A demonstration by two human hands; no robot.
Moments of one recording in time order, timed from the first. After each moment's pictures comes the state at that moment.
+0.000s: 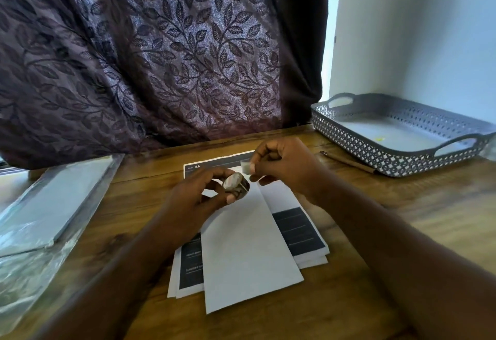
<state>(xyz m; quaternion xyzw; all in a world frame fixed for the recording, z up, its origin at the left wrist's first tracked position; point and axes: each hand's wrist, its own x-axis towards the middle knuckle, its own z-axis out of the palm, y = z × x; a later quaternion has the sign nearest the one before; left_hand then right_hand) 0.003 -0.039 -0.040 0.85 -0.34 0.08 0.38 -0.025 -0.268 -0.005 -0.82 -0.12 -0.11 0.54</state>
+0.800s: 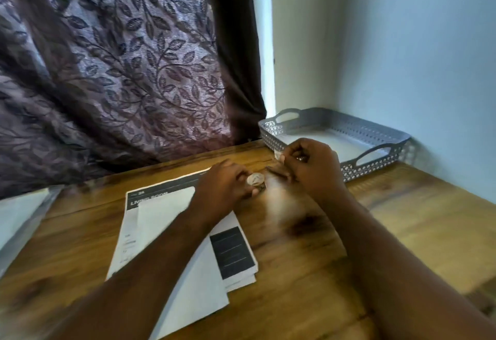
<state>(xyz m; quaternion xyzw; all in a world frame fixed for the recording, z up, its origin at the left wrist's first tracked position) 0.035 -0.206 -0.030 0.87 -0.40 0.13 0.27 -0.062 -0.397 -0.015 -0.83 0.09 -0.39 0.39</state>
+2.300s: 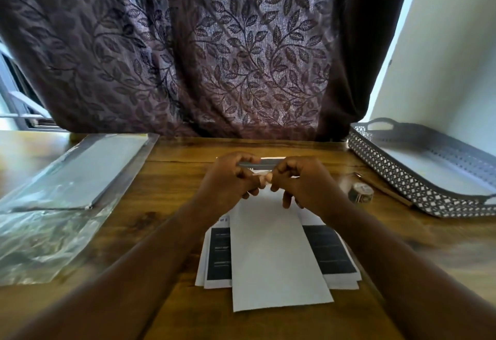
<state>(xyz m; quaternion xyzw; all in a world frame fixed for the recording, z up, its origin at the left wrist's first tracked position) 0.022 -0.056 -0.026 0.82 -0.18 0.02 0.54 -0.008 -0.236 -0.017 -0.89 -0.12 -0.12 0.42</state>
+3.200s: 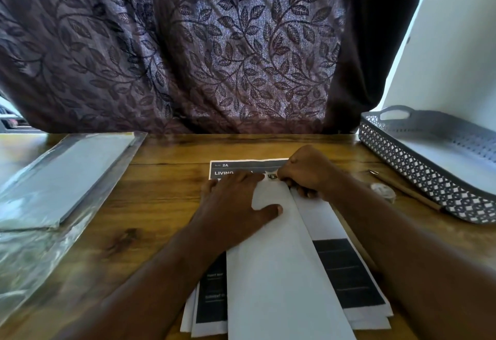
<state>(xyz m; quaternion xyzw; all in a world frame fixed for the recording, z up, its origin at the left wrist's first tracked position) 0.033 -0.066 -0.059 0.96 -0.21 0.06 0.15 0.071 -0.248 -0.024 -0.91 0.09 0.01 0.40</state>
